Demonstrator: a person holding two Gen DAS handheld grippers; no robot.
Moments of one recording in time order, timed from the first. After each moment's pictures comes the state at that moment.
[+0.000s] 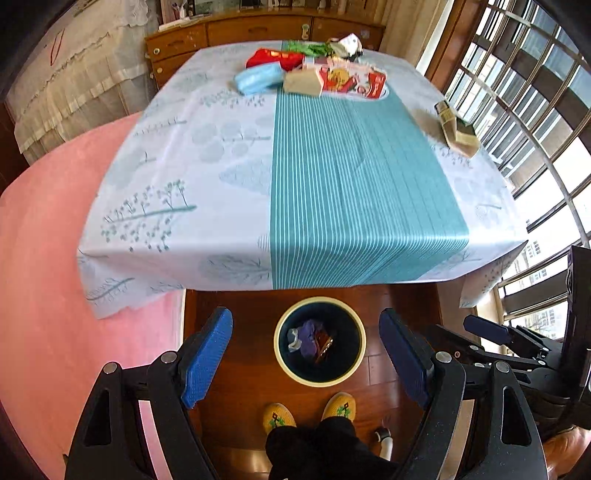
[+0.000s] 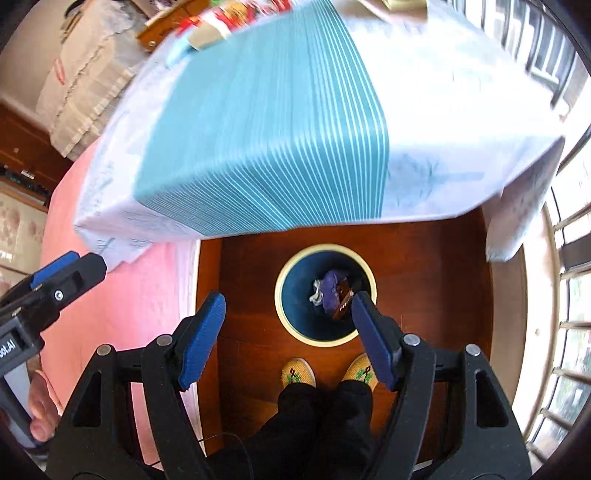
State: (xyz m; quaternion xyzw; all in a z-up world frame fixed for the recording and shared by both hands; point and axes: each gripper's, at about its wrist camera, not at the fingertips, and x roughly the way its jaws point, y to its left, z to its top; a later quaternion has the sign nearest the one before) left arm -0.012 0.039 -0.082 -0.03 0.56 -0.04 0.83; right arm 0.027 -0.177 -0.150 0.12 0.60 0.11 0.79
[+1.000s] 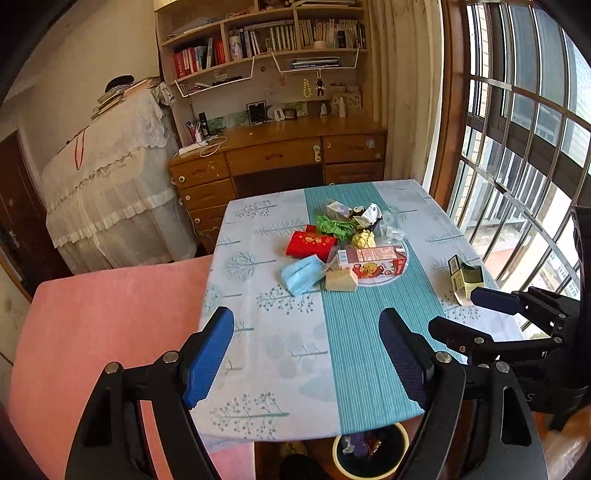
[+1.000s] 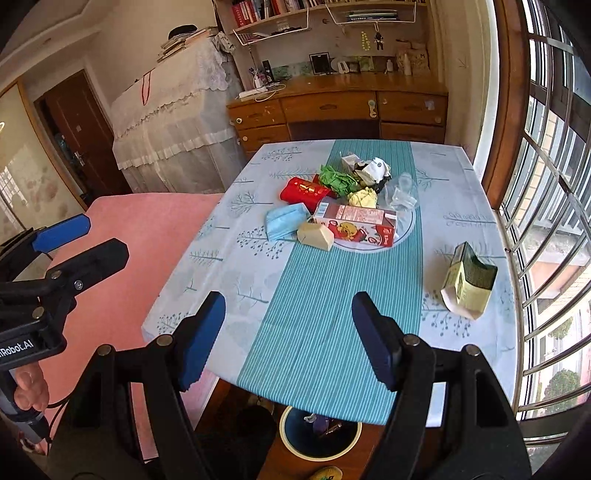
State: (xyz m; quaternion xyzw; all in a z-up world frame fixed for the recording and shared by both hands) left arm 0.111 0.089 0.144 0.05 0.39 -0.01 0.92; right arm 0.188 -0.106 0.063 0.03 0.43 0.19 0.88
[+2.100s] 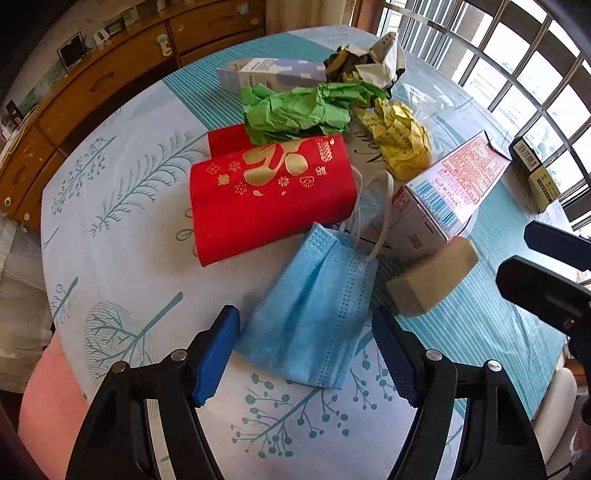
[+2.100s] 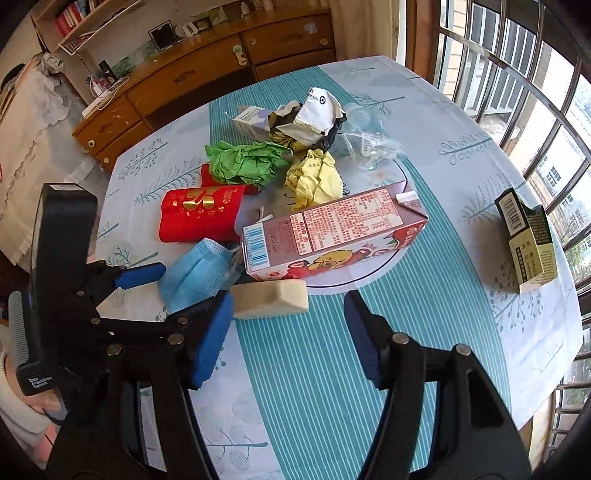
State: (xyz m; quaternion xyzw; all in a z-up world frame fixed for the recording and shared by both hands) left arm 0.447 0.119 -0.144 0.17 0.58 -0.29 0.74; right arm 0.385 -0.036 -0.094 0.15 0.53 -0.06 0.83
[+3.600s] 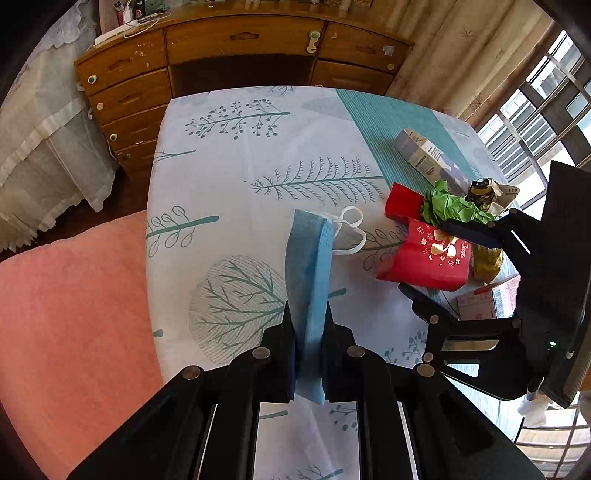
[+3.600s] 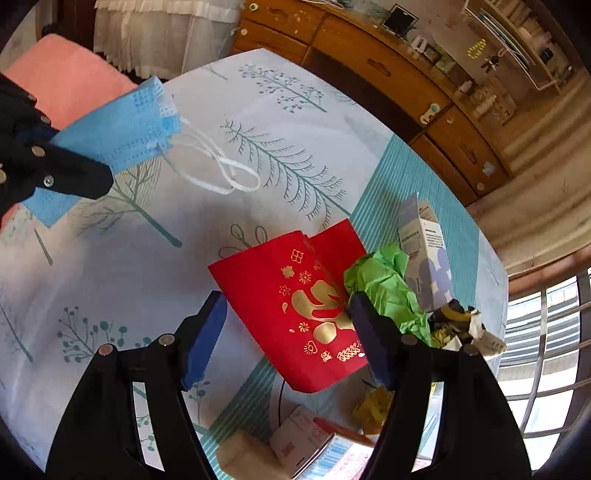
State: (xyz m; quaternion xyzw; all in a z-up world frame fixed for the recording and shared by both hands) left arm 0.503 0.260 -0.113 -0.02 0.58 -0.15 0.80; right arm 0.505 0.111 -0.151 -0.32 0.49 0.16 0.79
